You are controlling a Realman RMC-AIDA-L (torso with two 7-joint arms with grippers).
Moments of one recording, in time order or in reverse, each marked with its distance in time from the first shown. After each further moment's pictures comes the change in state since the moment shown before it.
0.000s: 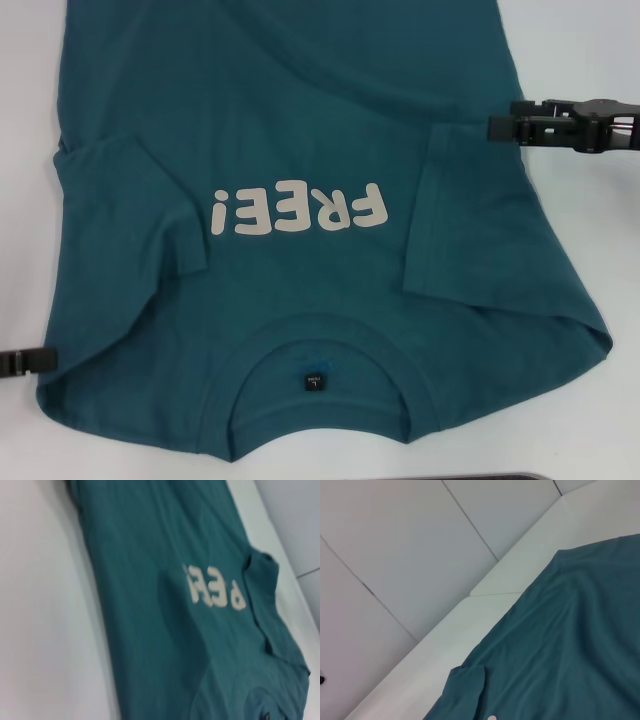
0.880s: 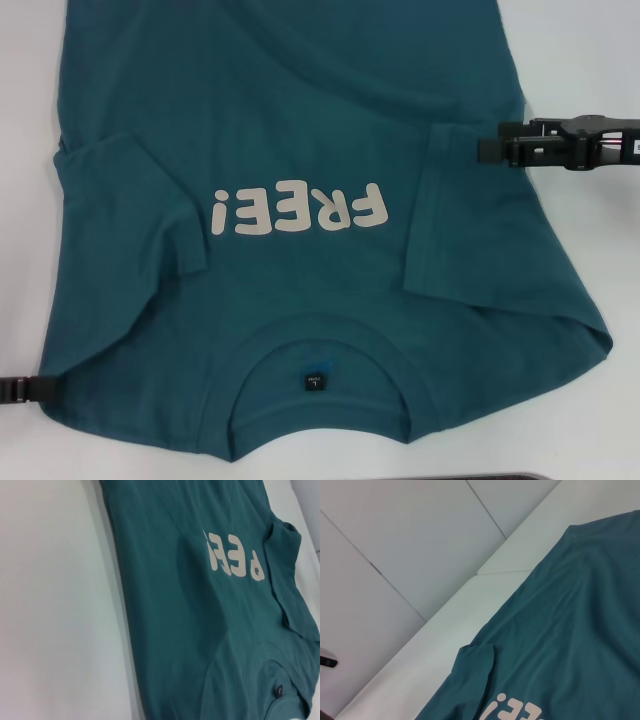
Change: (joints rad) left arm -0.016 0.002 0.009 -0.006 0.089 0.007 -0.026; right arm 0.002 -0.008 -0.071 -0.002 0.003 0.005 0.025
